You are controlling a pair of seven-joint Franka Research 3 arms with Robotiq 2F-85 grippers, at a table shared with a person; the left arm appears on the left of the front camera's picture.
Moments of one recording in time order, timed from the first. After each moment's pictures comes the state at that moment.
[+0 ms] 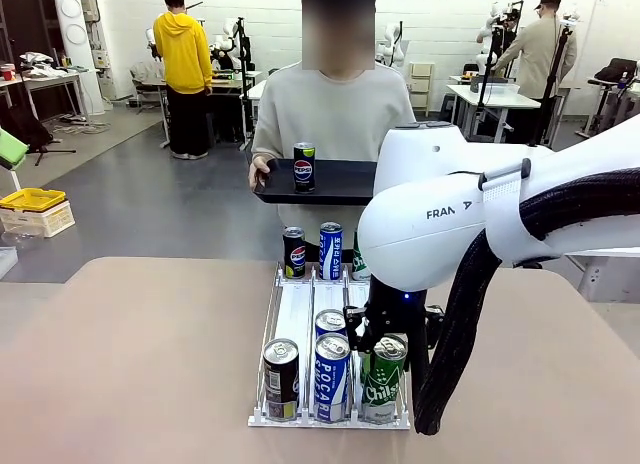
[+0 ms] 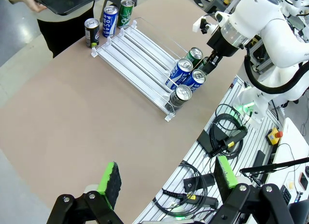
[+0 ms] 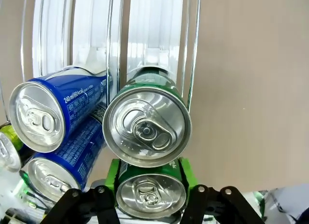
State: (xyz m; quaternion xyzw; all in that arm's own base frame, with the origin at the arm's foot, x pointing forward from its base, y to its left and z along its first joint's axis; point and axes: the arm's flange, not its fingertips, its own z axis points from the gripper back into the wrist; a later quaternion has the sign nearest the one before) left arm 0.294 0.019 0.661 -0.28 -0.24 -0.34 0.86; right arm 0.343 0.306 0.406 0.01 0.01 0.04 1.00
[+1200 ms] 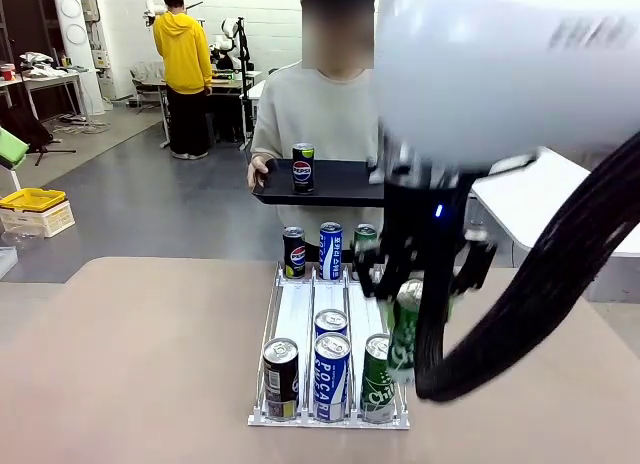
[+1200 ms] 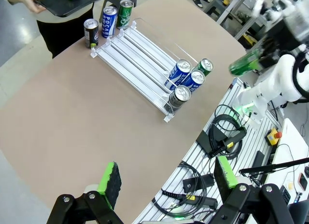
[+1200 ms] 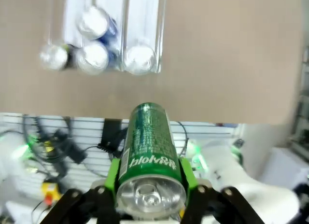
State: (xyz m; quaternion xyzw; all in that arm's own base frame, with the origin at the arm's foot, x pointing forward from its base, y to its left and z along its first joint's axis) left arm 0.294 0.019 0.661 -0.29 -0.24 -0.34 0.86; right arm 0.235 0.314 0.598 -0.04 -0.02 0.03 1.00
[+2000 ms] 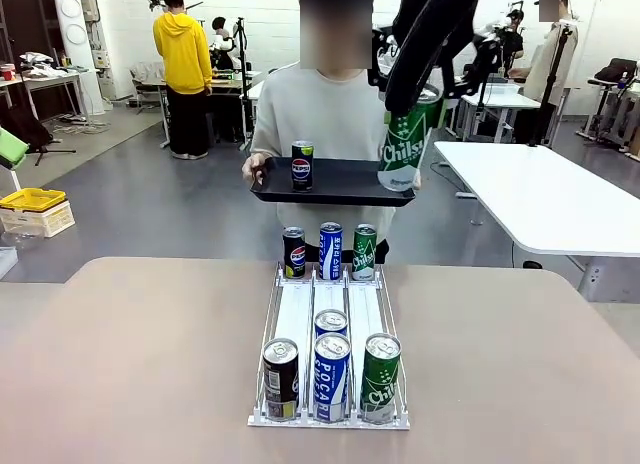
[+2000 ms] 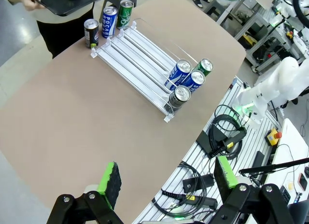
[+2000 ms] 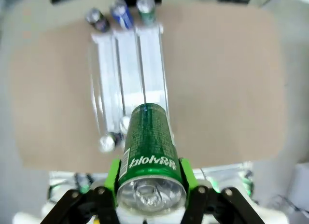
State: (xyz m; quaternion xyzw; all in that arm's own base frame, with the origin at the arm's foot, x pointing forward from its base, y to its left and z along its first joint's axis) left arm 0.293 0.019 0.661 -0.29 -0.24 -0.34 0.86; right arm 0.387 0.296 0.738 0.03 -0.11 -0.05 0.99
